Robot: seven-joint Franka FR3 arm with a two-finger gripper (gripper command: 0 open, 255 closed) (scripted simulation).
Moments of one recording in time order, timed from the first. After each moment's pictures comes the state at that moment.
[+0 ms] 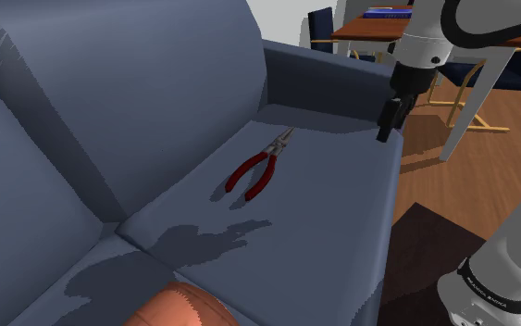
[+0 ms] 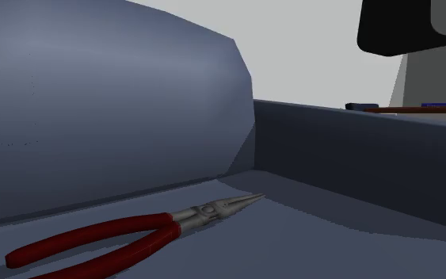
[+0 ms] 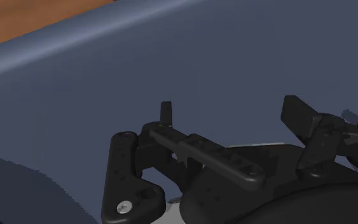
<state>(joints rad) -0.02 -0.78 0.07 -2.44 0.11 1.69 -0.10</state>
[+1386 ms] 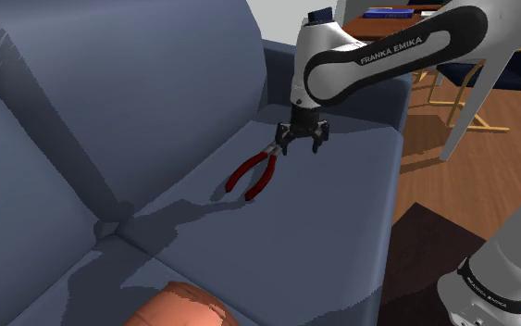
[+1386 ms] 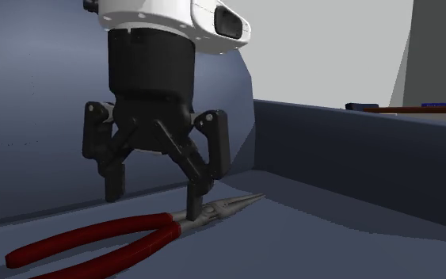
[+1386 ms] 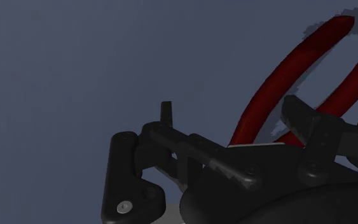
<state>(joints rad) -0.15 -0.12 0.41 -2.15 0.10 2.10 0.73</state>
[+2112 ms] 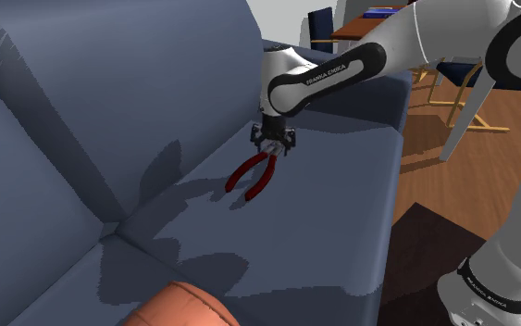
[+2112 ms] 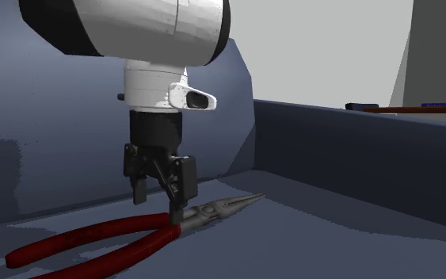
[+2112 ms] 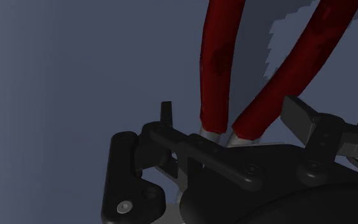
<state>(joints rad) -0.11 0.32 0.38 -1.79 -0.11 2.15 1.17</state>
